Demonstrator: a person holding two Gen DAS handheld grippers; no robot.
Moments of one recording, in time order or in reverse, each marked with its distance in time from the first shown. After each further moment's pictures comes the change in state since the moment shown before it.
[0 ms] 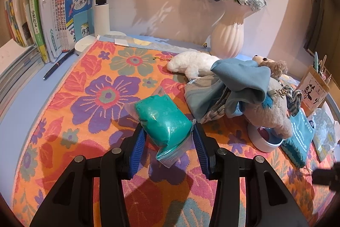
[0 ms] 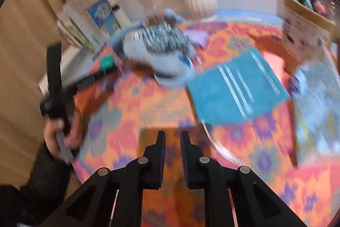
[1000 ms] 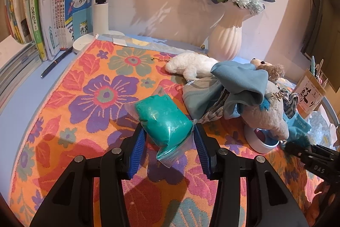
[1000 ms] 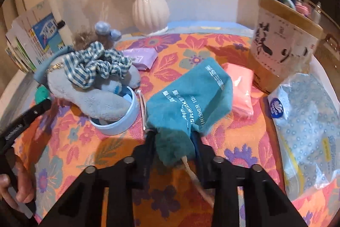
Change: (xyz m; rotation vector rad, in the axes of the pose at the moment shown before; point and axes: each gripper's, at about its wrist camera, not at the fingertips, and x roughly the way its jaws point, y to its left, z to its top) left arm -0.002 0.003 0.001 -0.019 -0.006 -0.026; right arm 0.044 -0.024 0.040 0.123 -0.139 -0.295
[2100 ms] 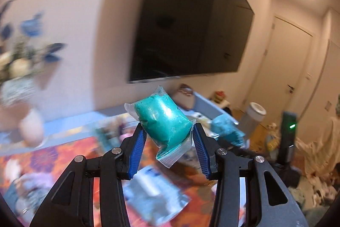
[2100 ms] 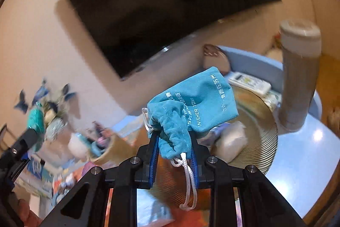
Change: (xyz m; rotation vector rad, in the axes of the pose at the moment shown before) left arm -0.089 -0.374 0.089 0.404 -0.061 -0.680; right arm -0.189 -0.269 0.023 0.602 -0.370 -0.133
